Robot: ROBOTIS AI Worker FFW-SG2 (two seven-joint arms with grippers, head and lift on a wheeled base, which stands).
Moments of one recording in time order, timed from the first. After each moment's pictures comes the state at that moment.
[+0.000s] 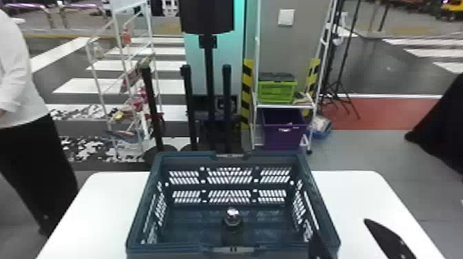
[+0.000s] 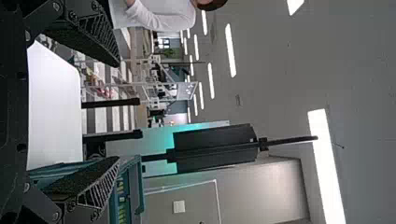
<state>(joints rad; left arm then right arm) 1.07 0.02 0.14 -1.81 0.04 -1.06 0.07 0.70 -0.20 0.11 -2.24 -0.10 -0.13 0.01</state>
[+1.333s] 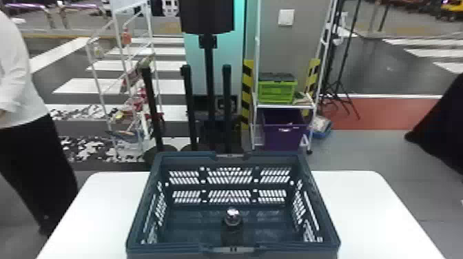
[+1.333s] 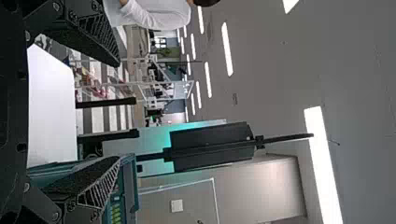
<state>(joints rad) 1.09 0.01 0.15 -1.87 0.01 -1.04 0.08 0.92 -0.09 0.02 -2.07 -0.09 -0.61 0.00</state>
